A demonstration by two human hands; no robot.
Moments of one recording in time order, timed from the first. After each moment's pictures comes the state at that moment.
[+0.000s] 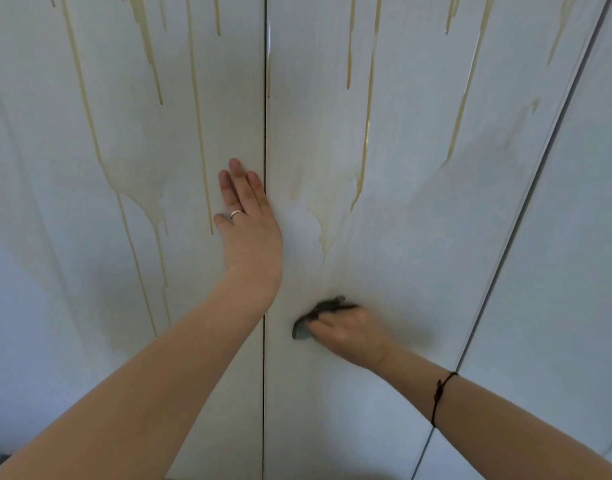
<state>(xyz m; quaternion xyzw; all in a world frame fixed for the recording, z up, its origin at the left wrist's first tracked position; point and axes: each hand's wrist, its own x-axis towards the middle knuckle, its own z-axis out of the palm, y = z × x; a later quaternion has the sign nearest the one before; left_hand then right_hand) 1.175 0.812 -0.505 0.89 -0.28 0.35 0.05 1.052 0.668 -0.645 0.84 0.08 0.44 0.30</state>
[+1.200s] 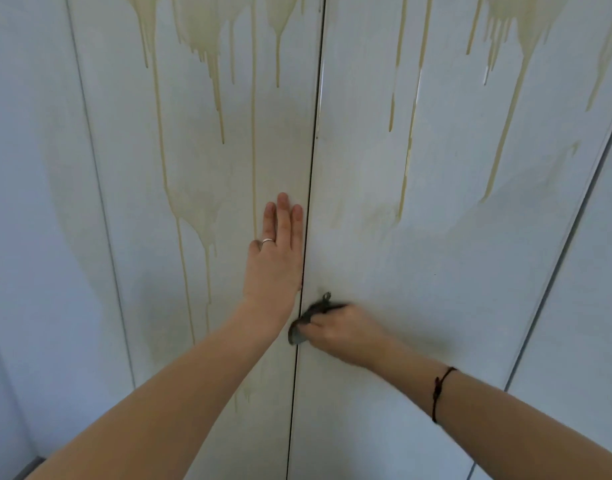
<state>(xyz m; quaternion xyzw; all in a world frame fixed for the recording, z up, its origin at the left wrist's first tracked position) 1.203 0.842 -0.510 0.85 -0.39 0.37 0.04 1.106 0.707 -0.591 0.89 0.12 0.33 0.31</state>
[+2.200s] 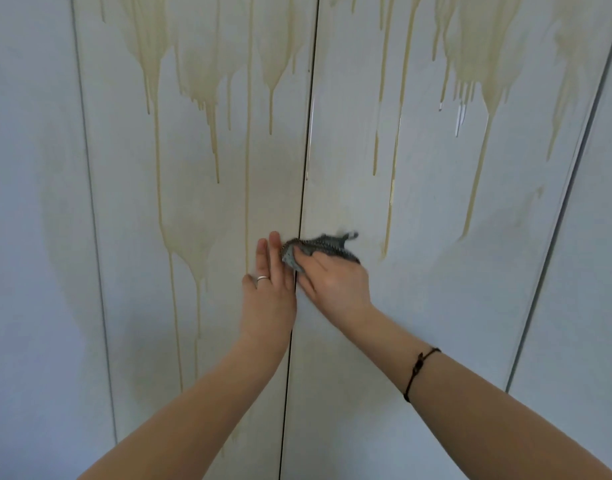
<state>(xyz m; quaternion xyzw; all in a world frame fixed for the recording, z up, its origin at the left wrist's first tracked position) 1.203 0.829 -0.517 0.85 -0.37 0.37 0.07 1.133 0.715 -0.482 0.76 0.00 0.60 0.25</state>
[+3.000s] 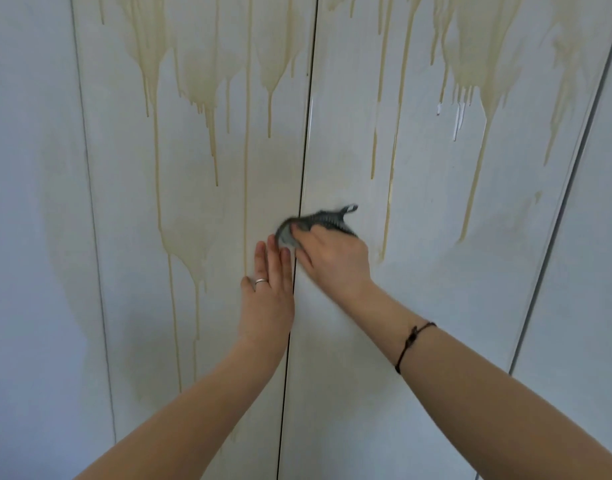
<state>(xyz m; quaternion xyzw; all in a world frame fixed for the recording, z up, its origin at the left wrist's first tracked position) 1.200 0.829 -0.516 0.86 -0.36 0.35 0.05 1.144 0.714 -0.445 0.72 0.01 0.64 0.28</state>
